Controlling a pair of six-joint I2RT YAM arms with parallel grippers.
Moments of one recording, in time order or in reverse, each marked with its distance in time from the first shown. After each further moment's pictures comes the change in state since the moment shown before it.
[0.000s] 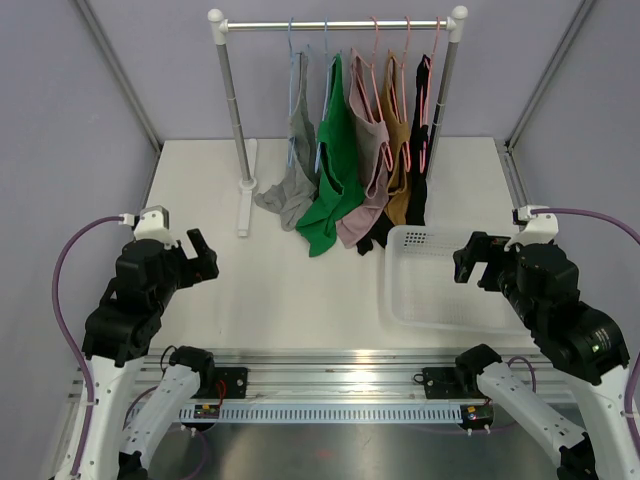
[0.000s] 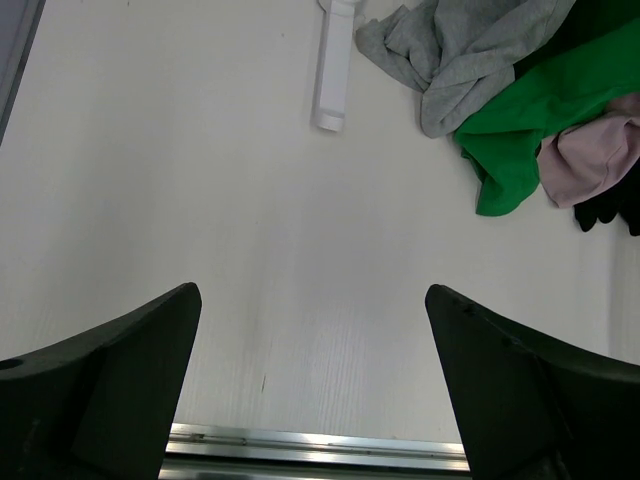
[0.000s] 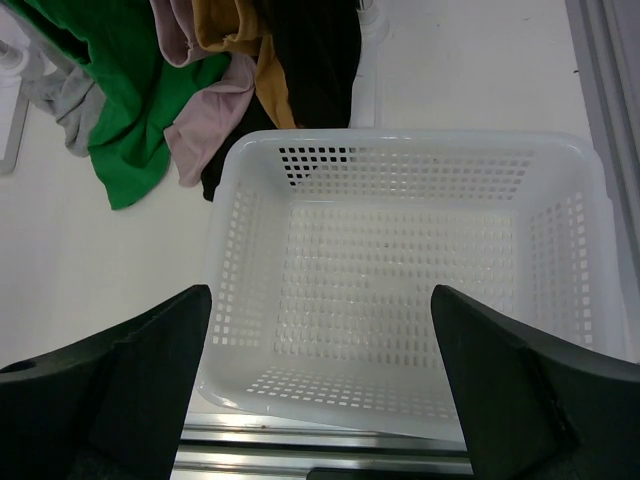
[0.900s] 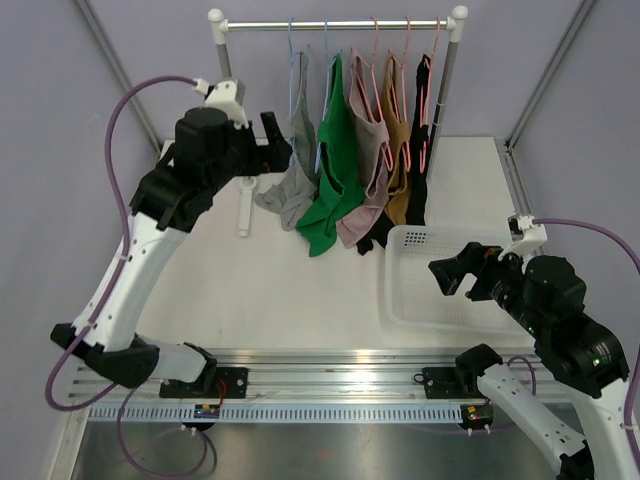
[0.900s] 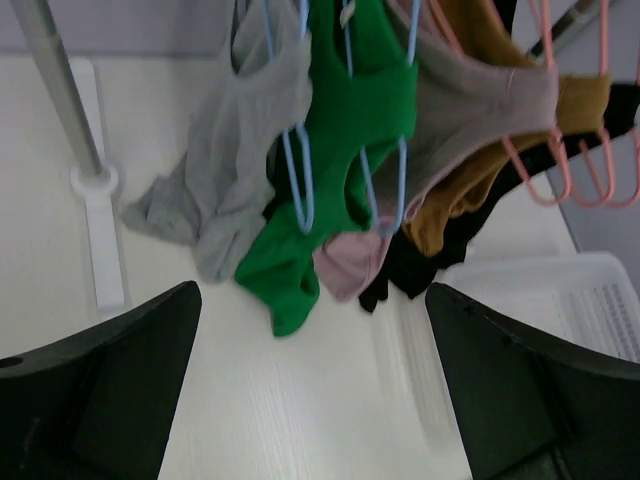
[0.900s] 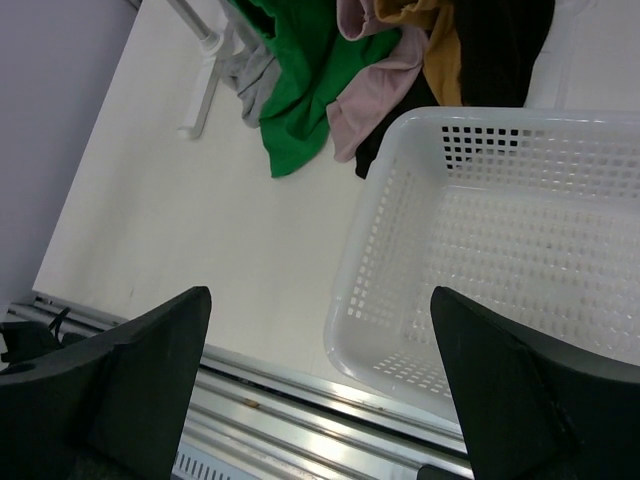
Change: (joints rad) left arm -0.293 0.718 0.716 0.160 0.066 -0.061; right arm 0.002 -0.078 -0.072 0.103 -0.291 0.141
